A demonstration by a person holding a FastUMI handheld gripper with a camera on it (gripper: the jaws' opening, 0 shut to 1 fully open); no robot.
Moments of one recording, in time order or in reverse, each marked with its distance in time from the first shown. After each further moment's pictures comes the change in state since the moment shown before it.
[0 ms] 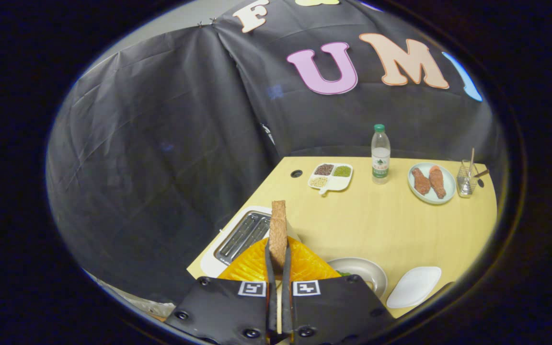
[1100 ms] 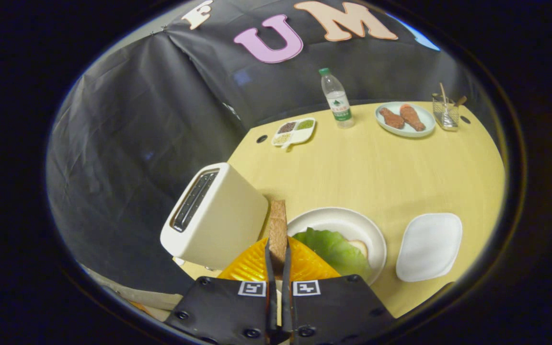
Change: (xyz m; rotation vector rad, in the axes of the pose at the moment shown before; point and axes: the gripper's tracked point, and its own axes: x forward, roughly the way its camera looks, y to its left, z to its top) arm 0.014 -0.083 -0.116 0.198 0.130 -0.086
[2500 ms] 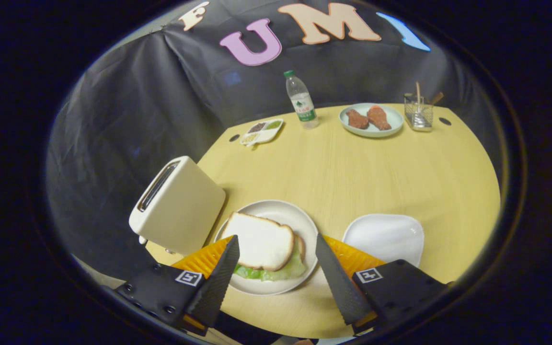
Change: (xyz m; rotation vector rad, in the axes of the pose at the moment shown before) arm -0.035 -0.086 0.009 -0.083 -0.083 -0.069
